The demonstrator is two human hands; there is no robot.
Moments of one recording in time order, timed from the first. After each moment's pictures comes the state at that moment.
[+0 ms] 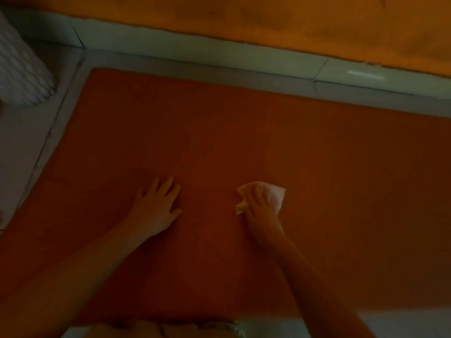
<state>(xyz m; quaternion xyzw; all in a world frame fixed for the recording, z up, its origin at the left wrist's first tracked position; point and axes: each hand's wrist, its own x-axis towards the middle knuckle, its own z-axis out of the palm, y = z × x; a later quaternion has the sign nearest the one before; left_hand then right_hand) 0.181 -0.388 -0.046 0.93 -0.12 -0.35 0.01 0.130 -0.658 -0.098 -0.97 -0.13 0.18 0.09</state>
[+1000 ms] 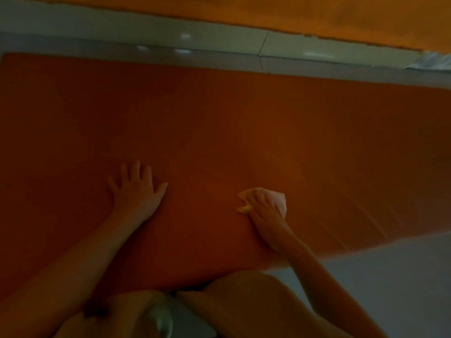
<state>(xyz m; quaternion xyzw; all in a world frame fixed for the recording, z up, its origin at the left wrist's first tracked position) 0.165 -0.461 -0.066 0.97 -0.04 -0.25 0.06 0.040 -0.737 -0.042 -0.95 0.02 0.27 0.17</state>
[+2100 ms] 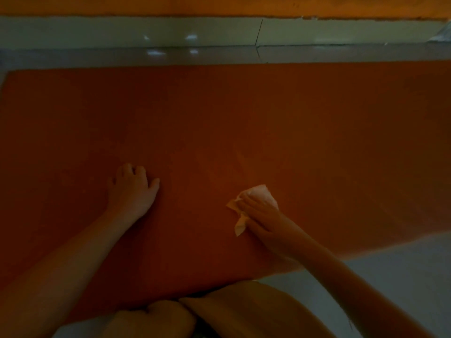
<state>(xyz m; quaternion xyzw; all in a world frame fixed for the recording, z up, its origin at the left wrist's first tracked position) 0.168 -0.475 -0.055 0.98 -0.02 -0.21 0.04 0.027 -0.755 -0.020 -0.92 -0.03 0.26 0.29</state>
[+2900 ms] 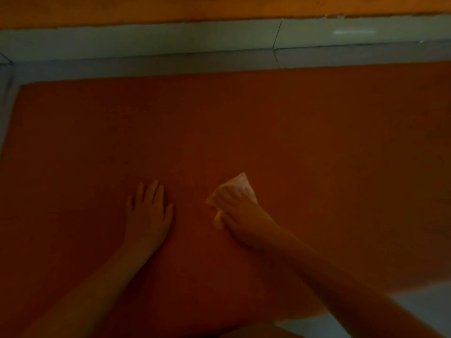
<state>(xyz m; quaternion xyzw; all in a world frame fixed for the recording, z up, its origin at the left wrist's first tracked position) 0.163 -0.481 -0.075 0.98 -0.06 -0.19 0.08 0.135 -0.720 -0.084 -0.94 -0.15 0.23 0.20</state>
